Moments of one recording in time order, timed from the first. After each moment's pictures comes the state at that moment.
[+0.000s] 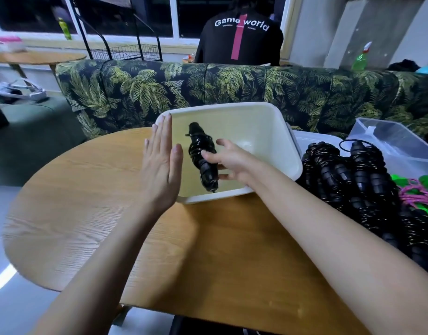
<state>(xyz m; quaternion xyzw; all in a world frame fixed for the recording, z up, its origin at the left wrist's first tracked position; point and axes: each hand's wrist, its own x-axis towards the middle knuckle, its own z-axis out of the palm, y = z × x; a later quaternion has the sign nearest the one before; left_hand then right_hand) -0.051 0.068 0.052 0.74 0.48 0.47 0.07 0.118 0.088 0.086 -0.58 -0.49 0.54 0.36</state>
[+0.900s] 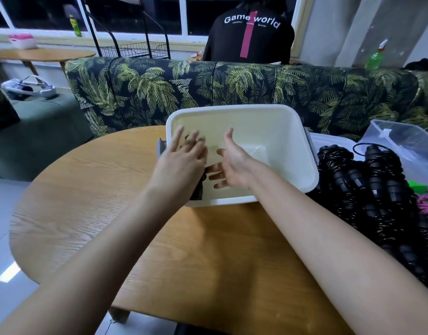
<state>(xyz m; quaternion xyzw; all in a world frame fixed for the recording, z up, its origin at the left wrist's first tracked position) -0.038 0.073 0.082 0.85 0.48 0.01 -0.24 0.106 0.123 0.064 -0.55 -0.42 0.64 0.33</state>
